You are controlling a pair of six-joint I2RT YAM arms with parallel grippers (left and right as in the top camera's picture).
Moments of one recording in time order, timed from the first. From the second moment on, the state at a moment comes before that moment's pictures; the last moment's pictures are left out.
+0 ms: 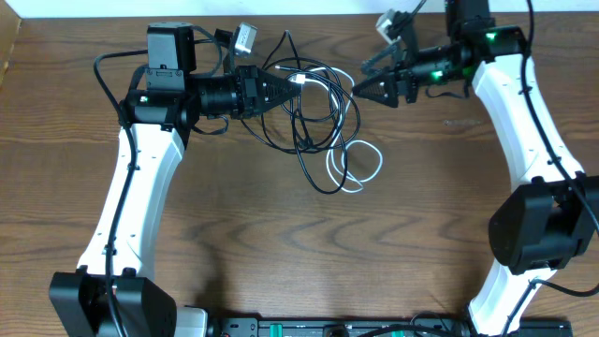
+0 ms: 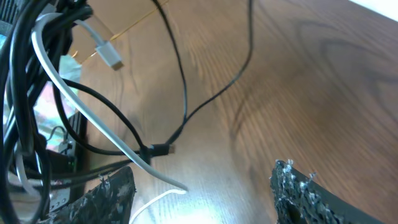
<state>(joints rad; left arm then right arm) -0.07 1.58 1.43 -0.61 1.14 -0.44 0.14 1.98 1.86 -0.99 -1.07 -0.57</state>
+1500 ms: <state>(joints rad) -0.07 1.58 1.43 -0.60 1.01 -0.44 -0.28 1.98 1.64 -0.95 0.06 0.15</state>
